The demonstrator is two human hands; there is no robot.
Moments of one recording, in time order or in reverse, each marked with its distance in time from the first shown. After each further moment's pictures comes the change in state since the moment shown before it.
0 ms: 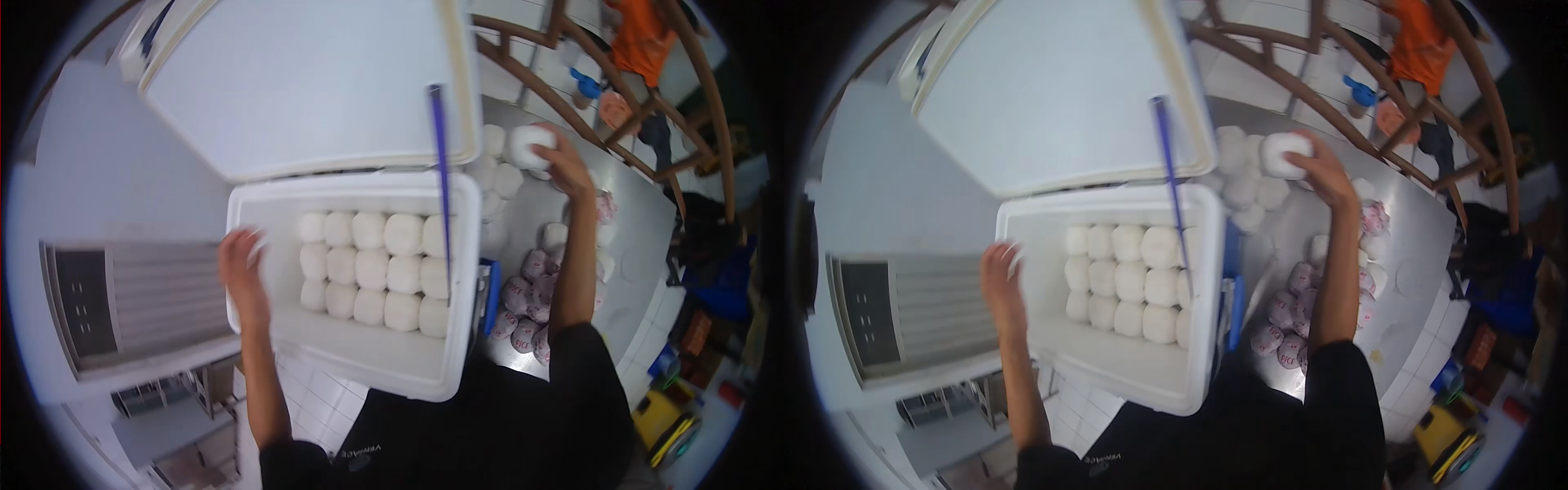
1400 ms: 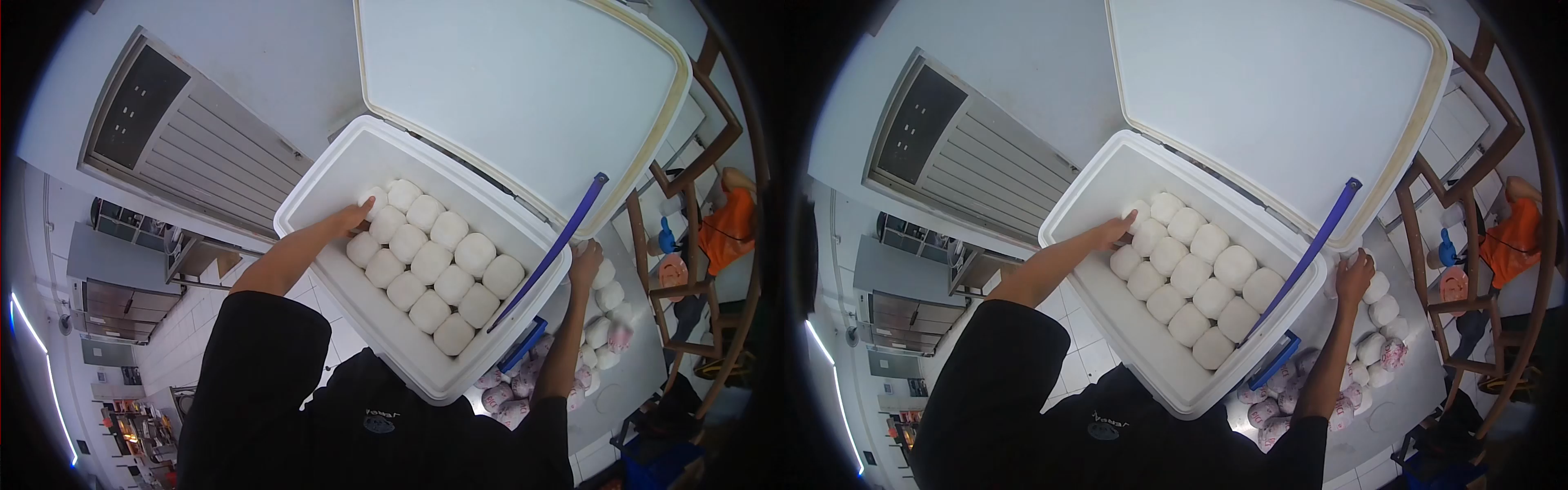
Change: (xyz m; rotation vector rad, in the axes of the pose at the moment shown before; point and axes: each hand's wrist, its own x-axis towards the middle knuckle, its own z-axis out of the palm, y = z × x) left_hand 0.040 -0.195 -0.060 0.236 -0.223 -0.991; right_hand 0.060 0.148 0.021 -1.293 0.368 -0.251
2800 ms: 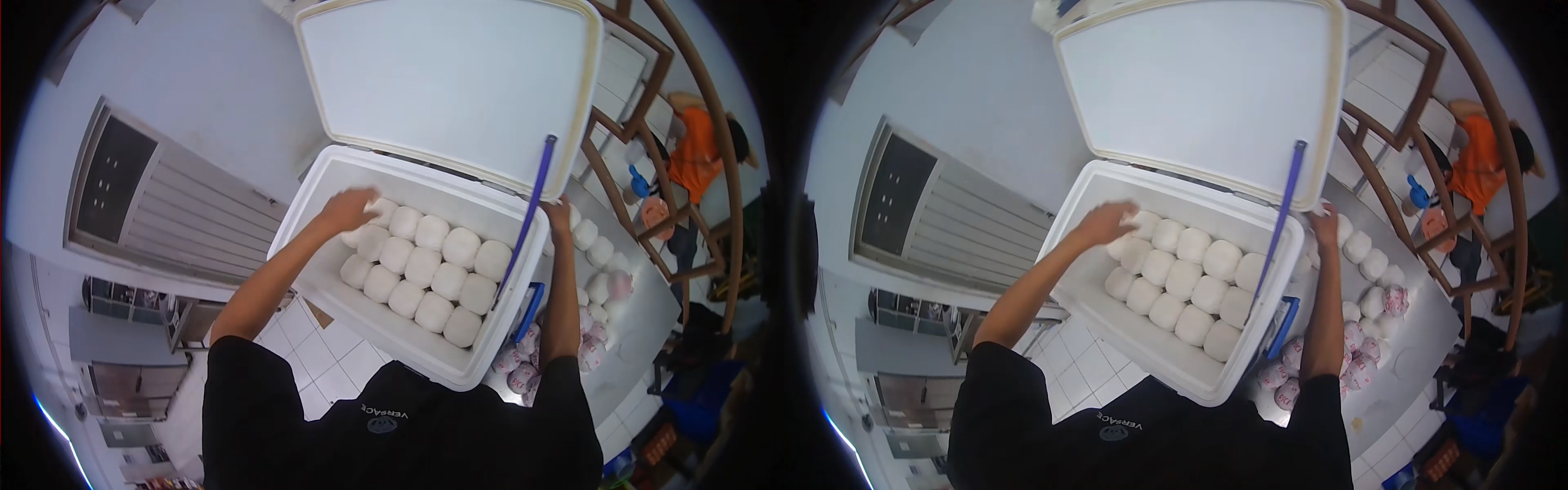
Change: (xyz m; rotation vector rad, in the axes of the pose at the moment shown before) left_hand -0.103 0.108 0.028 1.238 0.161 0.859; right_hand 0.031 -0.017 0.027 1.007 -0.201 0.342
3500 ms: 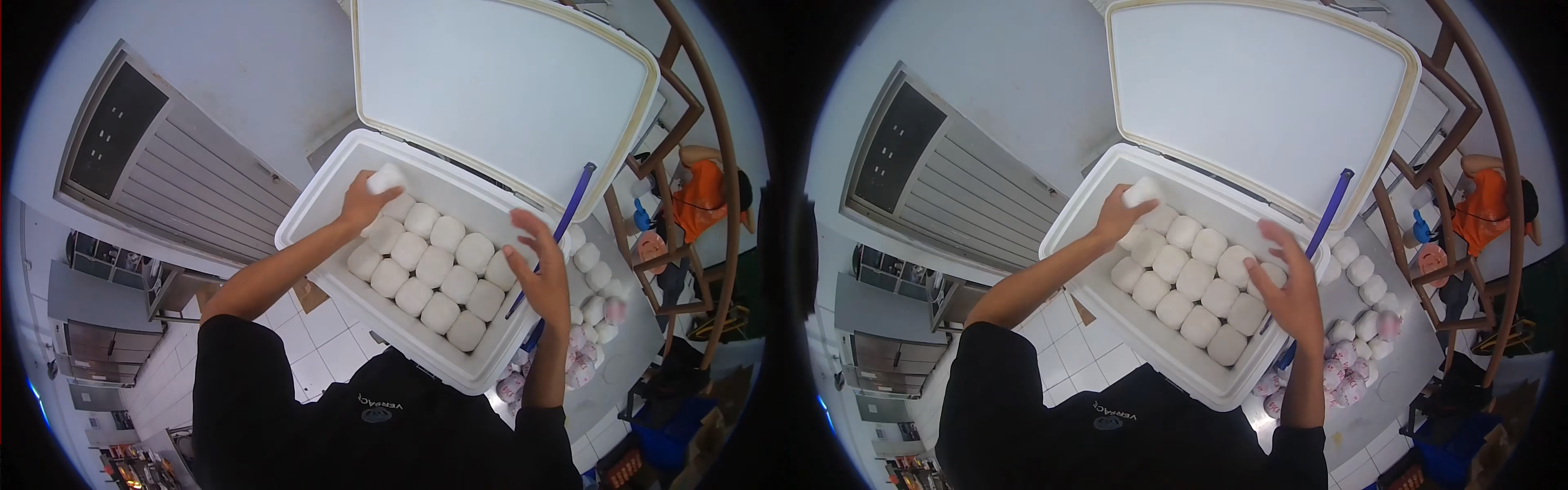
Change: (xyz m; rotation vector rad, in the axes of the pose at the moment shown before) left_hand -0.016 -0.005 0.028 -0.912 0.434 -0.302; right_hand -0.258 -0.274 0.085 -0.199 -0.424 -0.466
